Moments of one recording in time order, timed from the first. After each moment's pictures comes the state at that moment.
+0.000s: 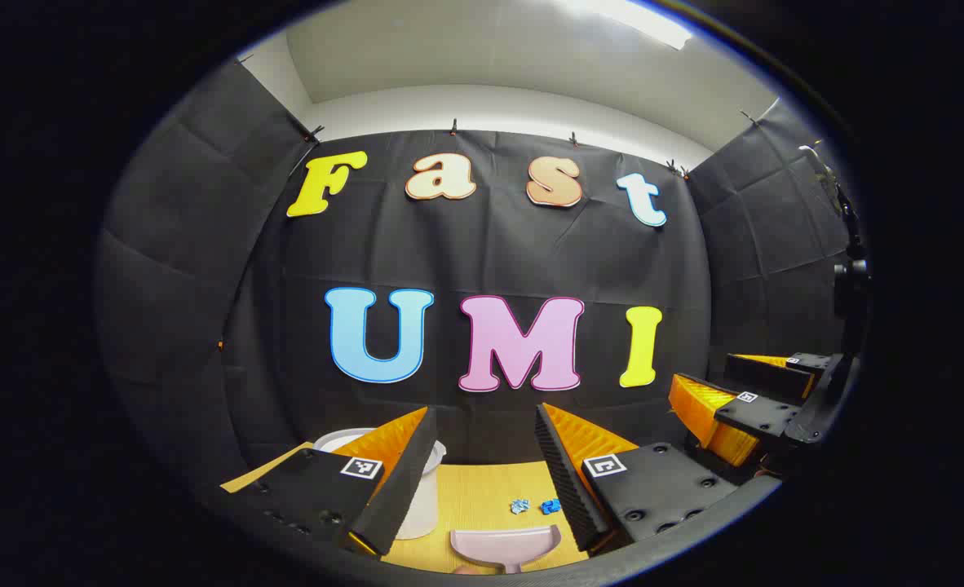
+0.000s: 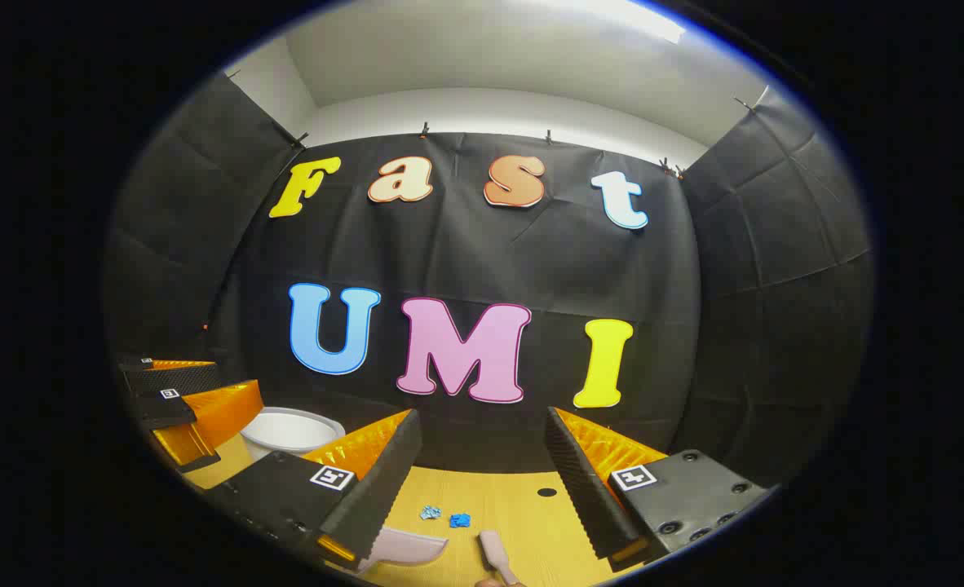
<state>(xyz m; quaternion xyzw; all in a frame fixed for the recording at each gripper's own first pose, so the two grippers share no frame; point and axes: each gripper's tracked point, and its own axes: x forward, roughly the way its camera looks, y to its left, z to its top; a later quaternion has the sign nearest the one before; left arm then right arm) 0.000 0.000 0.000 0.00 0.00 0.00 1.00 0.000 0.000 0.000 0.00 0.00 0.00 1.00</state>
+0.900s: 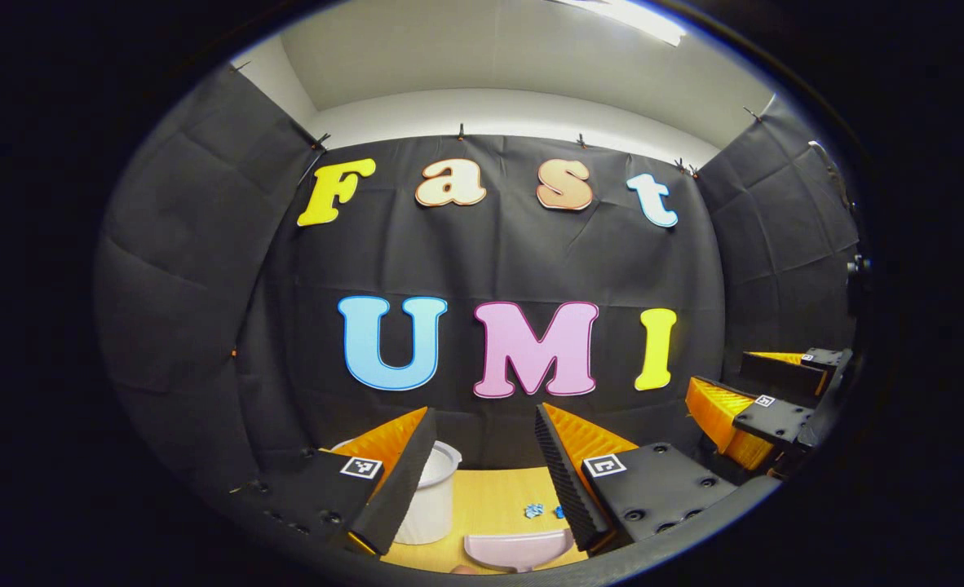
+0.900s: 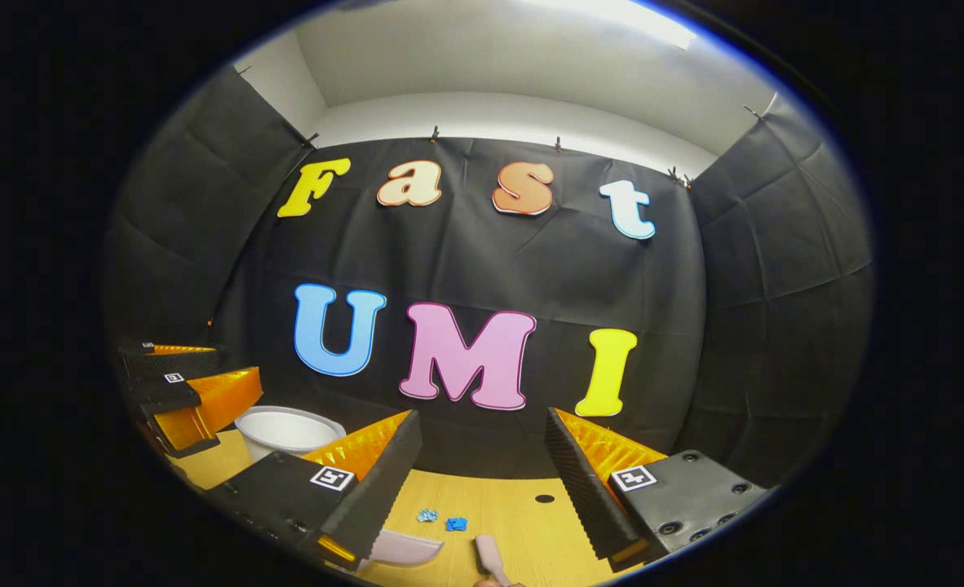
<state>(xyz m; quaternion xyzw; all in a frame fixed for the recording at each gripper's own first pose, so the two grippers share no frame) 0.002 0.012 0.009 0.03 -0.01 0.03 1.00 0.001 0.001 -0.001 -0.01 0.00 0.01 1.00</state>
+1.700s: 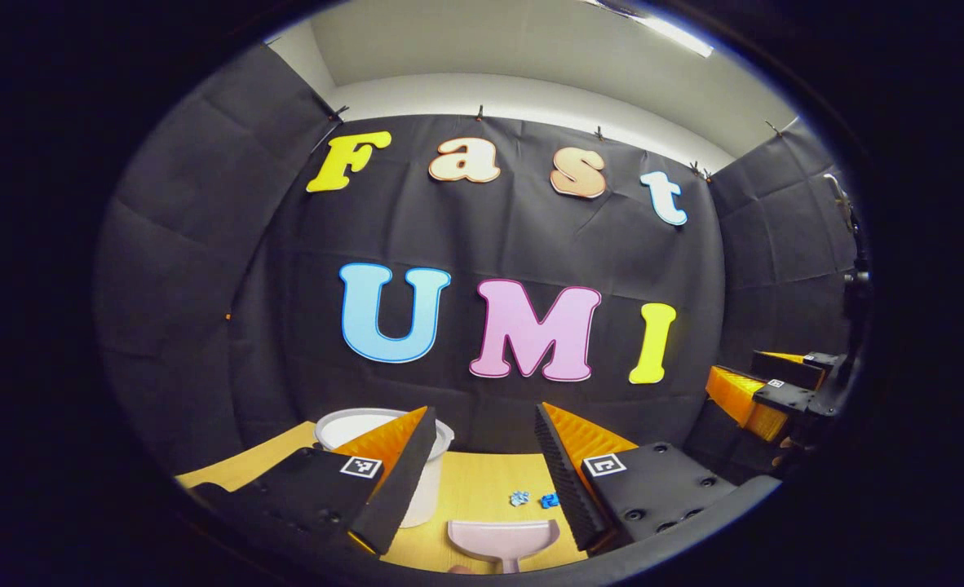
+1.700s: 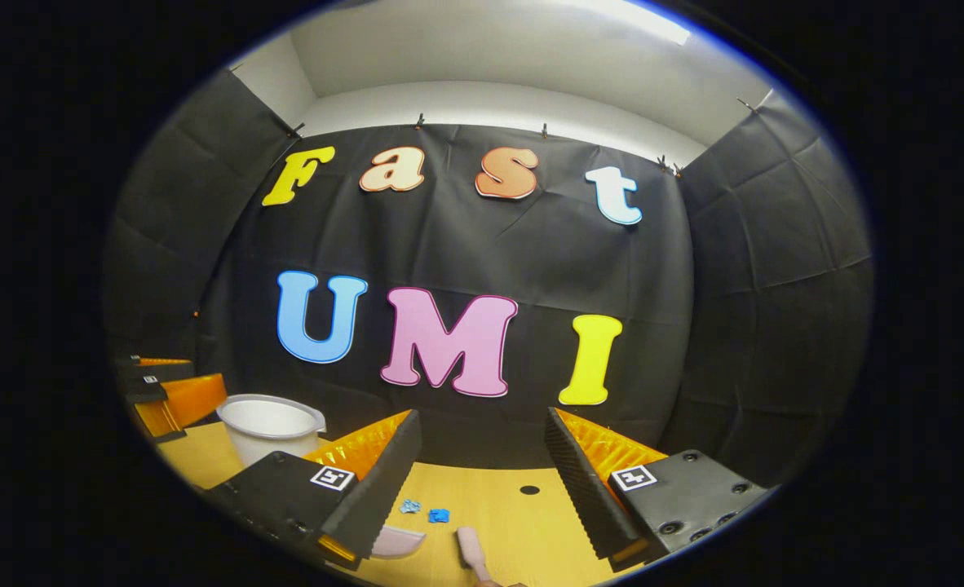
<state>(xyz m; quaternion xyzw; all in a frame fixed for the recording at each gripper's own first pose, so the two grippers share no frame) 0.004 0.025 -0.019 -0.01 0.01 0.03 1.00 0.009 -0.039 -0.013 -0.03 0.02 -0.02 1.00</state>
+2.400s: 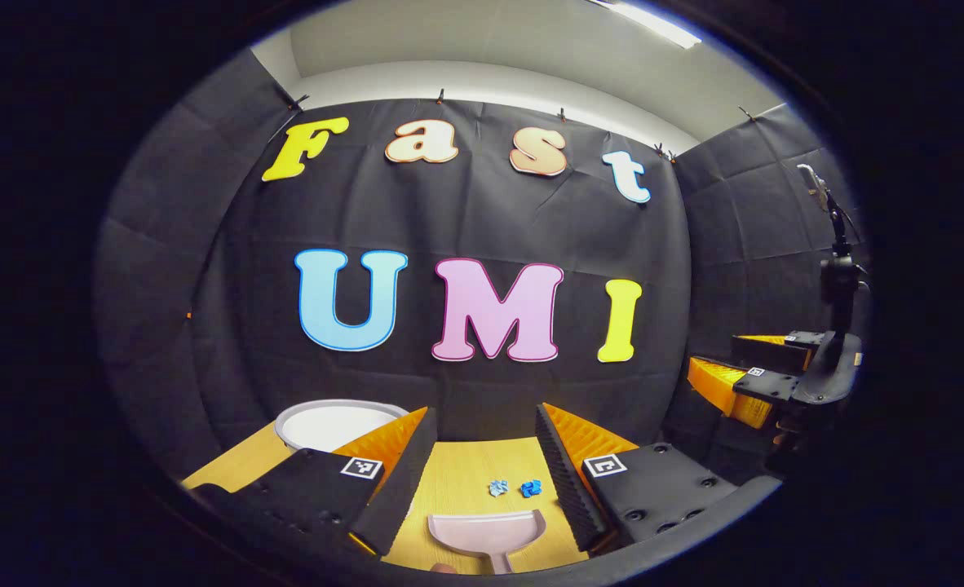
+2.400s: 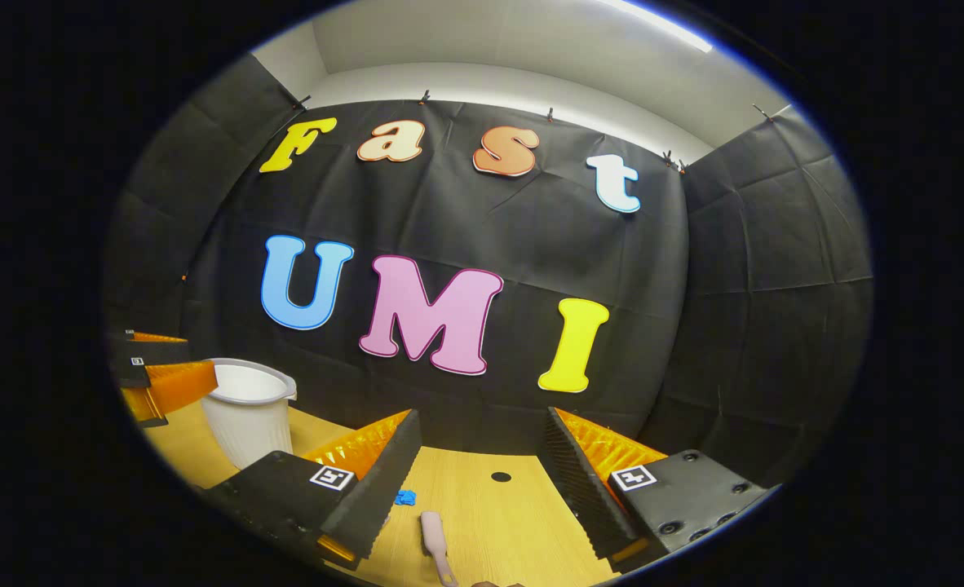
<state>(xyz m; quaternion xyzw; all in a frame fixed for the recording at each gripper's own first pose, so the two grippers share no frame) 0.024 -0.012 -0.054 -0.02 0.07 -0.05 1.00 0.015 -0.059 -0.041 -0.06 0.06 -0.02 1.00</state>
